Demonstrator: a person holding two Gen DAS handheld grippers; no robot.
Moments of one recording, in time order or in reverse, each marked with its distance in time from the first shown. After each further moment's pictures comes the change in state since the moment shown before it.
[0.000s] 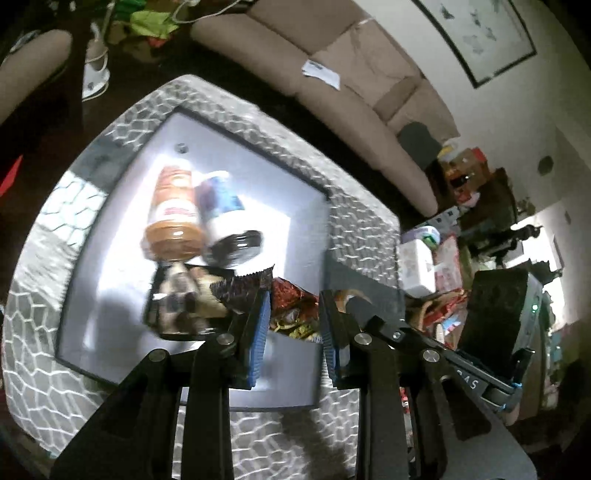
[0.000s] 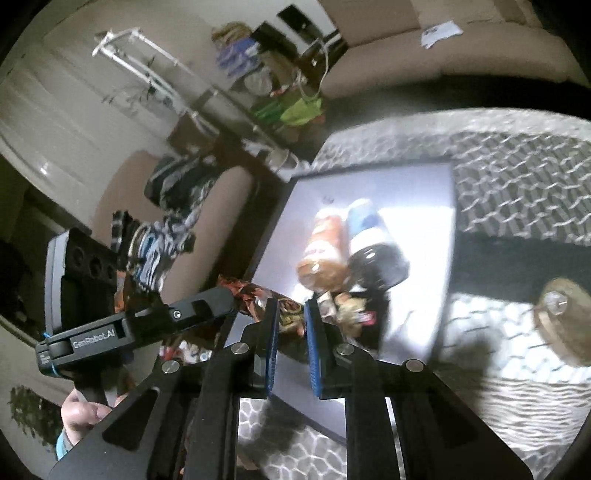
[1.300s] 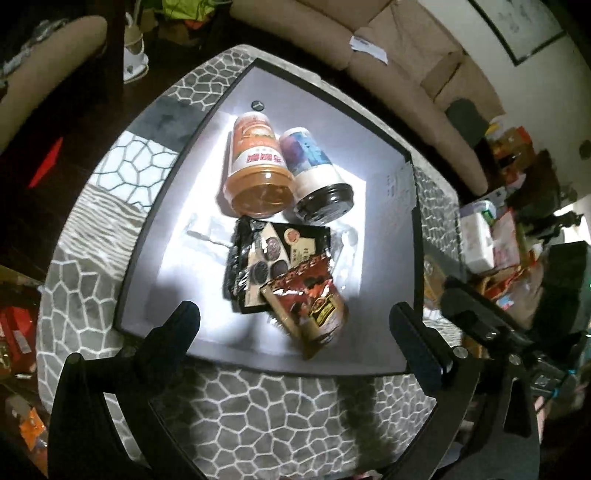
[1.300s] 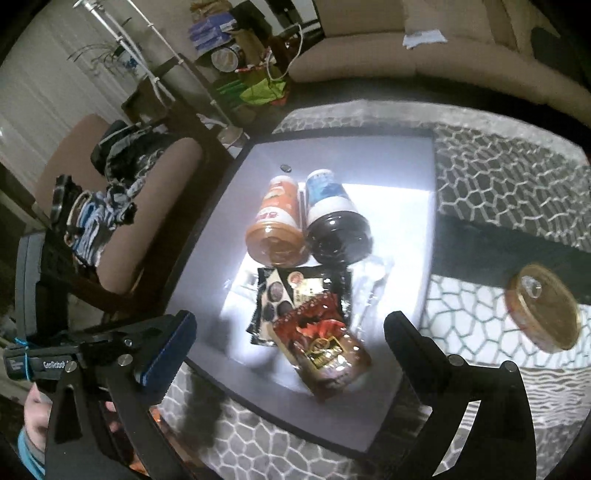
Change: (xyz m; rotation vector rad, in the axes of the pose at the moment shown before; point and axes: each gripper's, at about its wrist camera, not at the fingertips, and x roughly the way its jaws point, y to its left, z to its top) left arm 0.012 0.054 -0.043 0.015 0.071 0.210; right arm 0.011 0.004 -0.034 -0.093 0.011 -0.287
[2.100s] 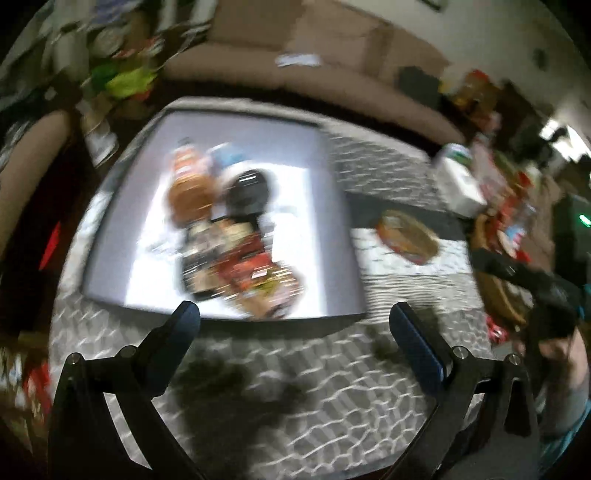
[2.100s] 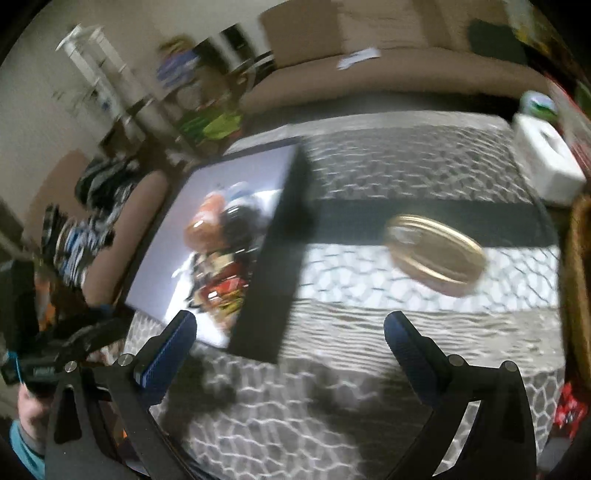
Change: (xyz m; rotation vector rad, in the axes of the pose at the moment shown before) left arm -0.015 -0.115 -0.091 0.376 -0.152 0.035; right arm -0.114 -0.140 -0.084 0.180 -0.142 -0.064
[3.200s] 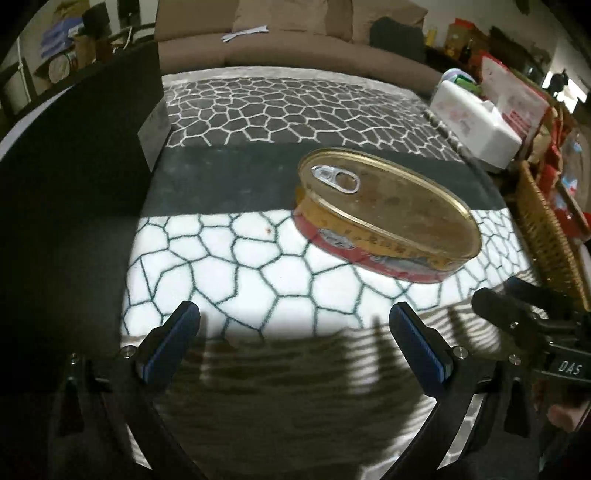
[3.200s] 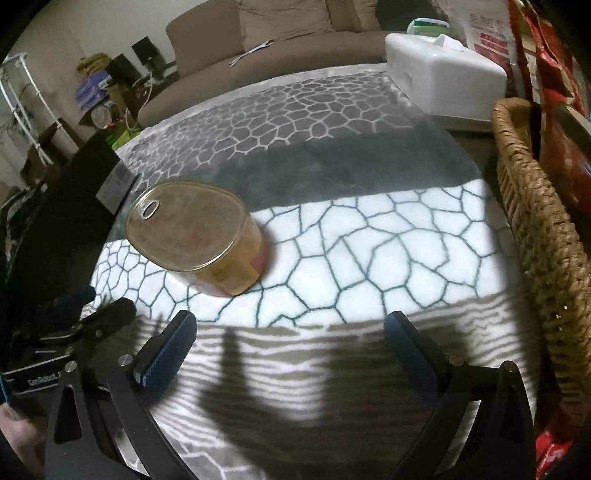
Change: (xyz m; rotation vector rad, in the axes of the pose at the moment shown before) left arm 0.251 -0.136 -0.006 0.104 0.030 0.108; right arm 0.075 -0.190 -0.038 0.030 -0.055 -0.263
